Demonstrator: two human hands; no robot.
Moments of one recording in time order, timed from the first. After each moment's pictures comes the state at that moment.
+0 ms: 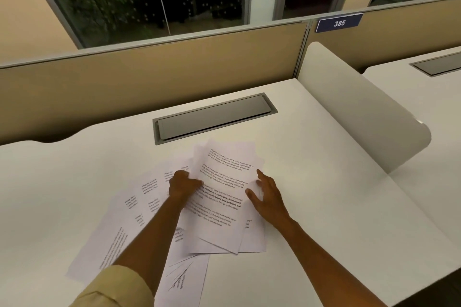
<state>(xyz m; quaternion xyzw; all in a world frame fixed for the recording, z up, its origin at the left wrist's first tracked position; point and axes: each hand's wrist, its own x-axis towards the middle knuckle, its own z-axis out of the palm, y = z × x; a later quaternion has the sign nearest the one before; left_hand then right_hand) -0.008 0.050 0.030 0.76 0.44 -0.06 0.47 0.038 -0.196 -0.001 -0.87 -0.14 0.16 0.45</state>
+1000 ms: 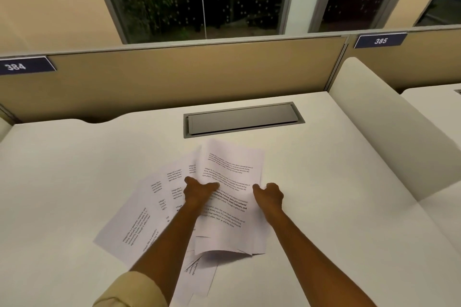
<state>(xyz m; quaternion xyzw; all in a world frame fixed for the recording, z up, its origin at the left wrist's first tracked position) -0.052 0.037 0.035 0.66 0.52 0.02 0.55 0.032 -0.130 0.023 -0.86 0.09 0.24 0.44</state>
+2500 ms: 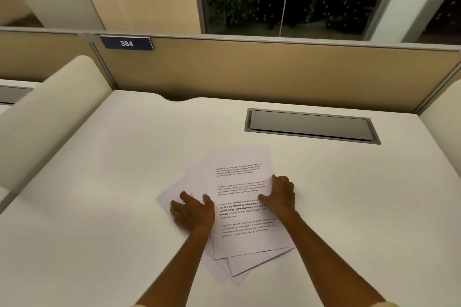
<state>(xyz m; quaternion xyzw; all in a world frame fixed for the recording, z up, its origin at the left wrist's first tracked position) -0.178 0.057 0.009 0.62 0.71 0.13 0.30 0.001 -0.045 0.004 -0.92 -0.28 0.19 0.18</state>
